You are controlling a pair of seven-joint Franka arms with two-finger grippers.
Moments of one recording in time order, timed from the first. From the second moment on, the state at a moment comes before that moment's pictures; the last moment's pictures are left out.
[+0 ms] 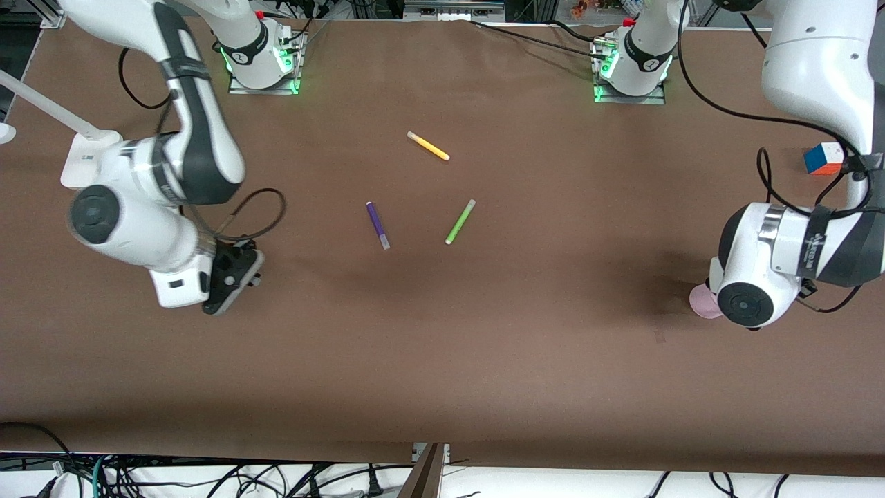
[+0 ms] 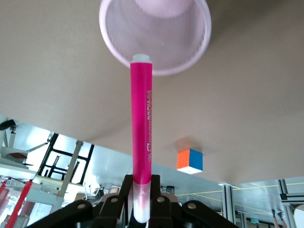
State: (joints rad) left arm 0.07 0.71 -0.17 -1.37 0.83 1.45 0.65; right arm 0.33 0.45 -0.21 -1.60 0.27 2.00 -1.01
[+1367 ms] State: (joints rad) left arm -0.05 0.51 -0.21 -1.26 0.35 1.44 0.16; right arm -0.01 0.56 -0.22 -1.63 0.73 1.63 -2.08
